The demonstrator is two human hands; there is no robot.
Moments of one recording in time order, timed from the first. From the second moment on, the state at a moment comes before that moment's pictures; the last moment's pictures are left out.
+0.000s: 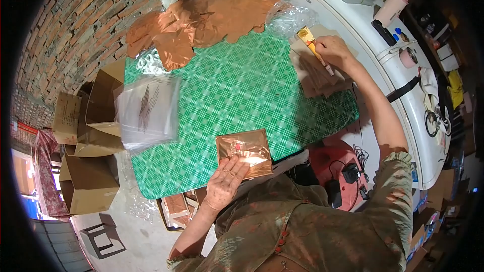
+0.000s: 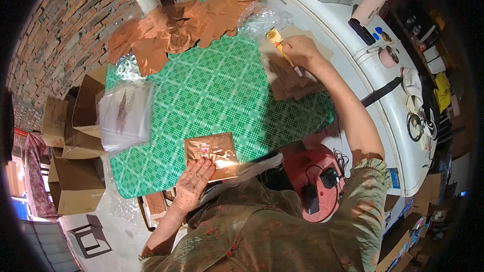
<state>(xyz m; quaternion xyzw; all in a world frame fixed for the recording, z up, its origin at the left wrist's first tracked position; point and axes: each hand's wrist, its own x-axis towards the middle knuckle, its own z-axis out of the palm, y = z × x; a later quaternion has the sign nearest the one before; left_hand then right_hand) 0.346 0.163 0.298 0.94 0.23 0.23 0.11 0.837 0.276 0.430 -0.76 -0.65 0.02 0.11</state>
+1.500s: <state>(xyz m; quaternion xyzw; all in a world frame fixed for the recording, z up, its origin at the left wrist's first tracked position) 0.306 0.122 0.360 0.78 0.28 0.28 0.48 0.528 0.403 0.368 -0.48 -0.85 -0.01 0.21</state>
